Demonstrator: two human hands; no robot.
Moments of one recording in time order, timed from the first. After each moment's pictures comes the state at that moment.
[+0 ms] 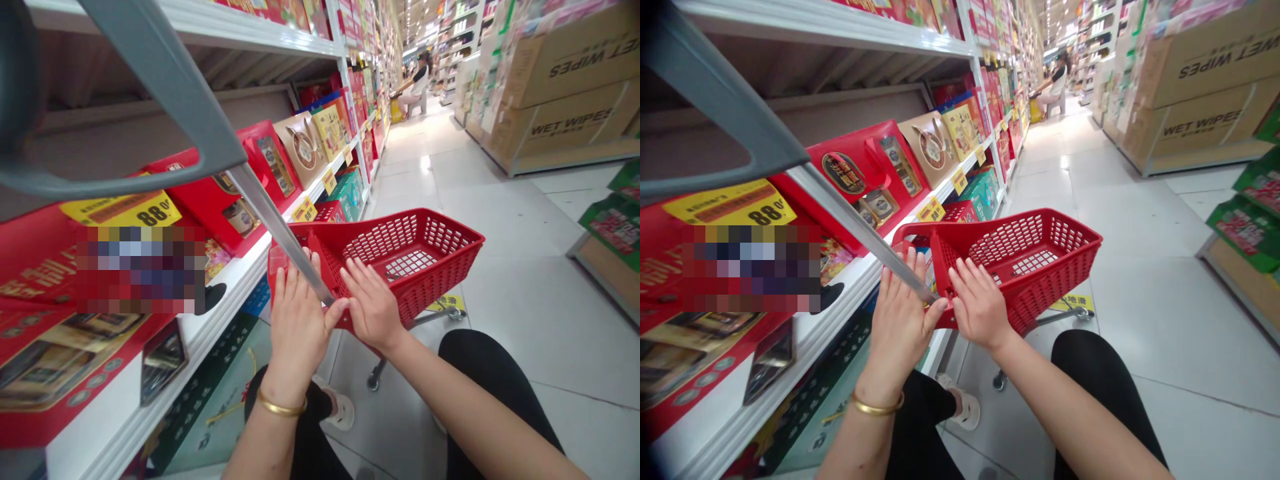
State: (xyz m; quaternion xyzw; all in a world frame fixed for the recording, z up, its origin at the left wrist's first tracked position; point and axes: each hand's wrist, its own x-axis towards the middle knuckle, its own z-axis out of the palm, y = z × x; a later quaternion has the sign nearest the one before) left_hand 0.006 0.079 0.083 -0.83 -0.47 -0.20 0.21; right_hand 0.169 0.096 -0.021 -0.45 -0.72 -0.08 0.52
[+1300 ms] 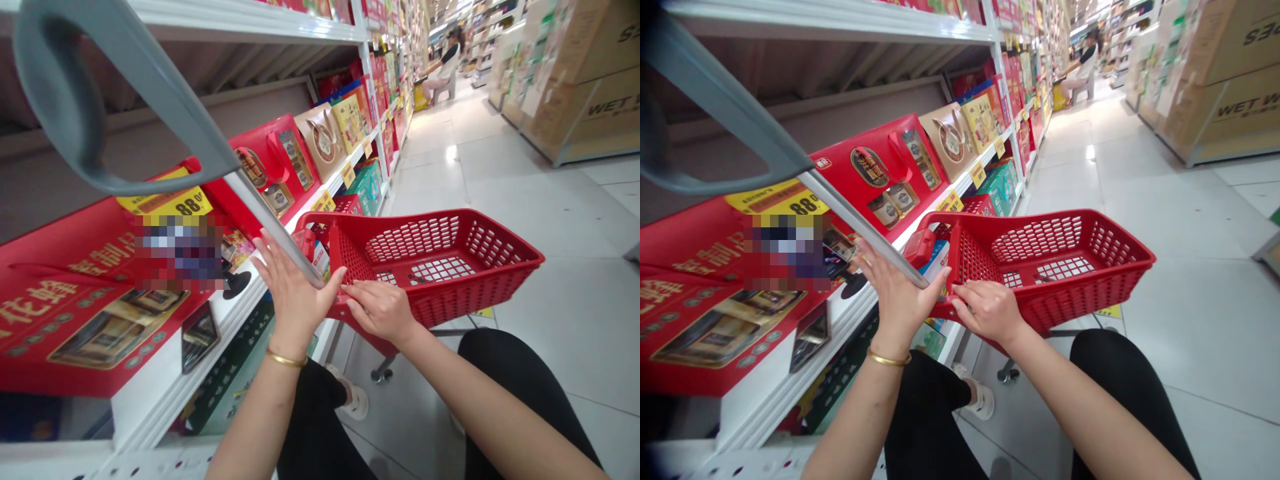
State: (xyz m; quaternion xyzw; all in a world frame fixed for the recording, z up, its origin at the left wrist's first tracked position) left_hand -0.023 0.102 0.087 -0.74 -0.53 -0.33 0.24; right_hand 0.147 0.096 -0.014 -0.38 -0.74 -0.07 0.55
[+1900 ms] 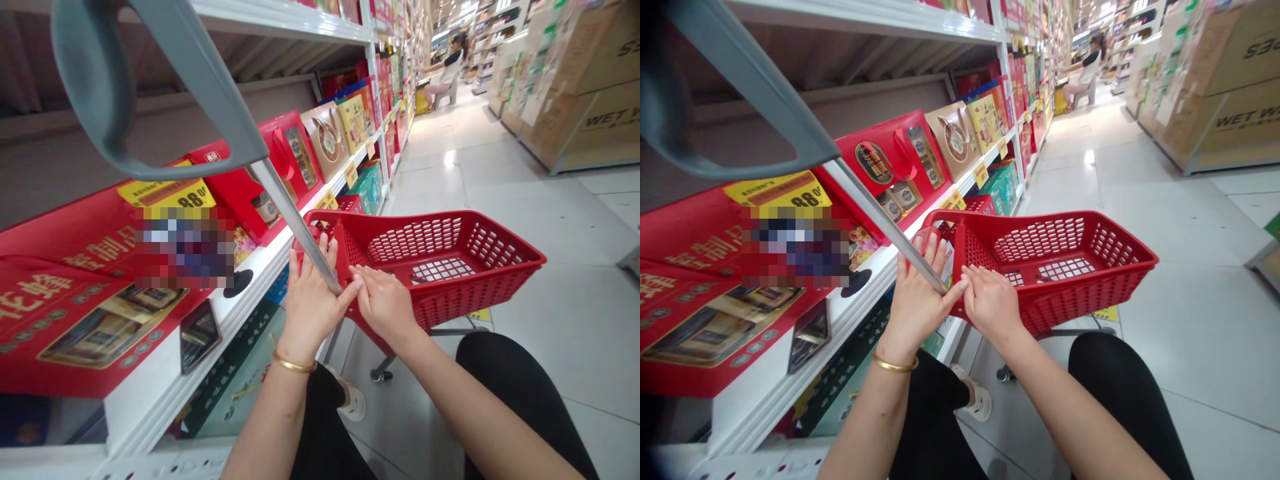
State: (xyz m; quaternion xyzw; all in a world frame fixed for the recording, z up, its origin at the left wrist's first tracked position) left_hand -0.020 0.103 0.089 -0.82 -0.50 -0.17 0.21; right_hand 0.132 0.101 0.010 -0.55 -0.71 0.01 0.45
